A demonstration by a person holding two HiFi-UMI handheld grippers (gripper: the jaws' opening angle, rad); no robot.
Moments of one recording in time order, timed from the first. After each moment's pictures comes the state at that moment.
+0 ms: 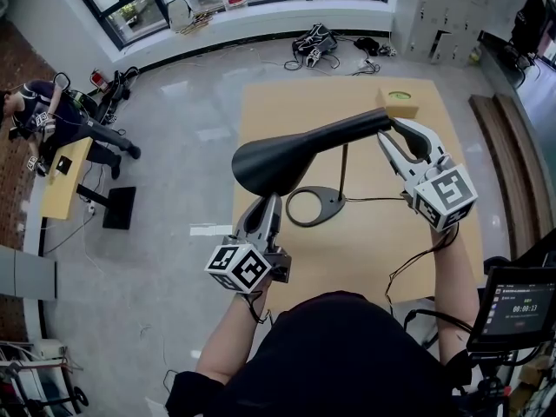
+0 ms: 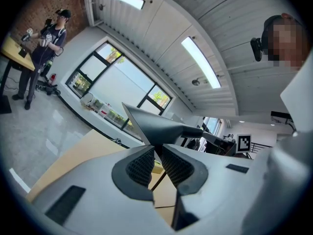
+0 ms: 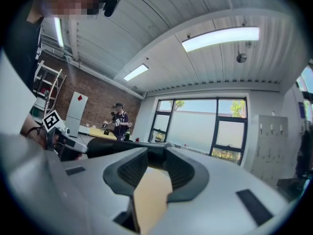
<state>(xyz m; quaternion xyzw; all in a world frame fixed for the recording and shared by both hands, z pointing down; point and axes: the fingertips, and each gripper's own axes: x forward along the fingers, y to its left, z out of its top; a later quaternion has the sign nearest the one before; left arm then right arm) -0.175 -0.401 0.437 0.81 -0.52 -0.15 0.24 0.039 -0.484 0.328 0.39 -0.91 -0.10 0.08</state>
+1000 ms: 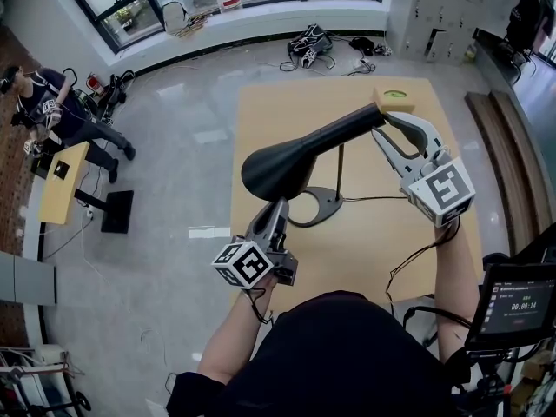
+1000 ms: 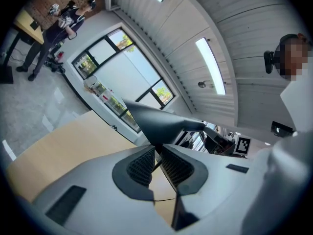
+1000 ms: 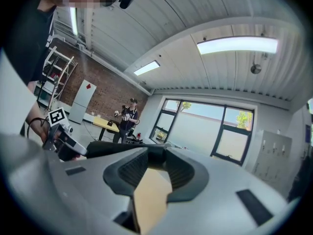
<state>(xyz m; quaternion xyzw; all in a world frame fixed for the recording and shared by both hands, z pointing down) -0.155 -0.405 0.473 0.80 -0.48 -0.18 0.32 0.031 -0.482 0.314 0.37 -0.90 -0.16 0.13</state>
